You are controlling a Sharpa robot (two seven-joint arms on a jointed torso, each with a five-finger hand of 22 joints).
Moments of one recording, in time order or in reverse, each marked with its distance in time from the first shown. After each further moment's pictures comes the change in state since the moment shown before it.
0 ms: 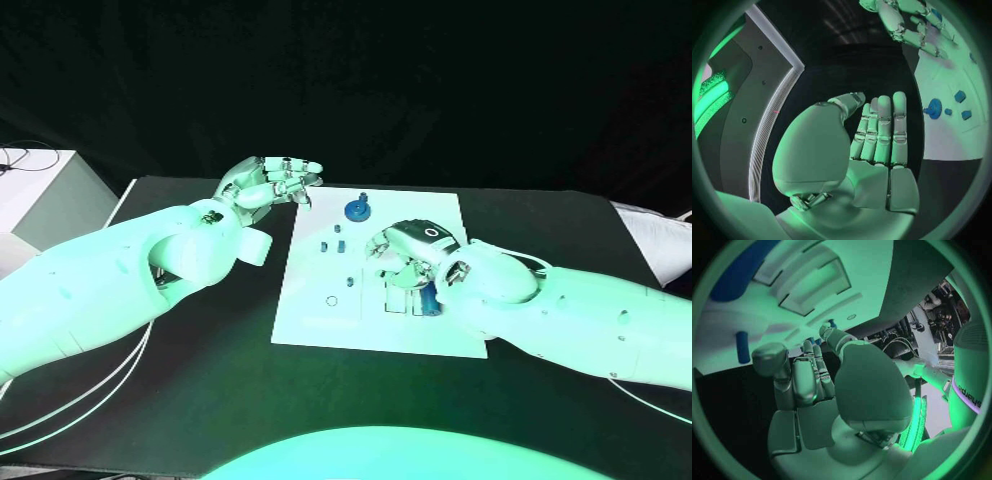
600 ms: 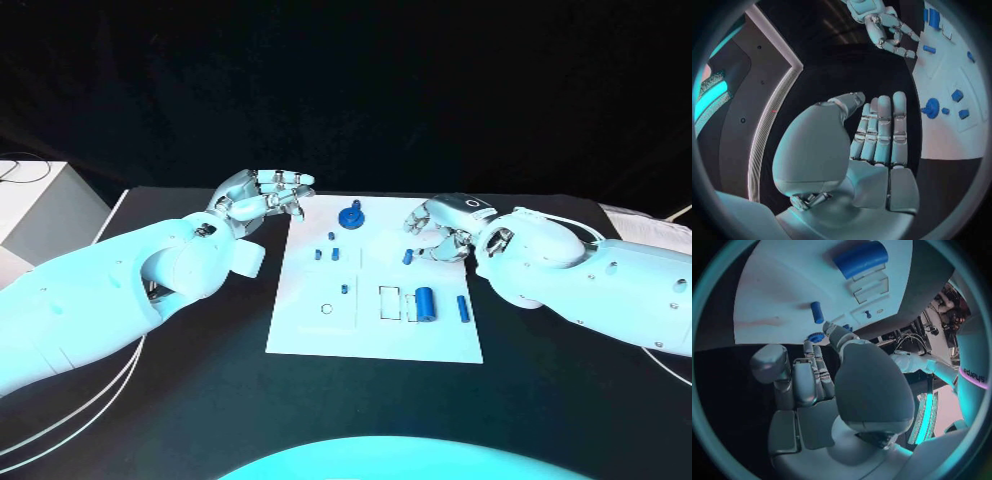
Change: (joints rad) left arm -0.009 -0.001 0.000 -0.005 0.000 0.000 -0.001; left_hand 0.000 0.000 -0.003 0.003 0.000 0.000 0.000 0.000 0.000 -0.004 0.004 0.000 0.000 0.000 0.000 0.000 0.000 0.000 0.000 0.000 -0.004 -0.001; right arm 0.090 -0.117 0.023 -0.036 0.053 0.099 0.028; right_hand 0.023 -0.014 -0.115 0.040 0.004 0.004 -0.012 -0.023 -0.014 -0.018 -0.003 0.000 -0.001 0.000 0.000 0.034 0.025 0.000 0.013 -0.005 0.032 0.037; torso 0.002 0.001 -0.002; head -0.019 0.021
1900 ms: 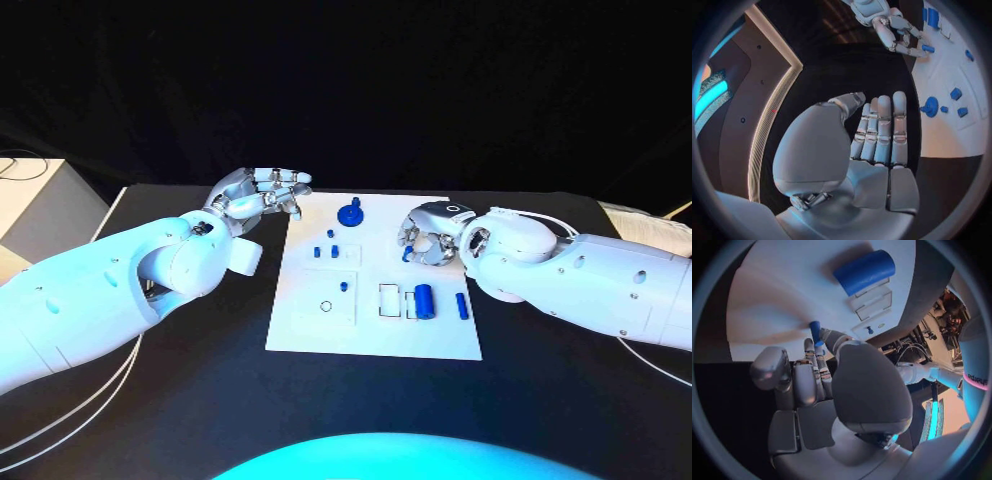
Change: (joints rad) left arm -0.001 -0.003 0.000 -0.001 0.000 0.000 -0.002; left_hand 0.004 0.004 -0.006 0.000 0.000 0.000 0.000 0.006 -0.001 0.000 0.000 0.004 0.002 0.000 0.000 -0.004 0.000 0.000 0.007 0.000 -0.006 -0.003; right arm -0.011 0.085 -0.014 -0.095 -0.012 0.115 -0.004; right_hand 0.034 0.026 0.114 0.052 0.004 0.070 -0.001 0.006 -0.005 0.076 -0.007 0.020 0.001 0.002 -0.002 0.026 0.006 0.000 0.011 -0.004 0.038 0.052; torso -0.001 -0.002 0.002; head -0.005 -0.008
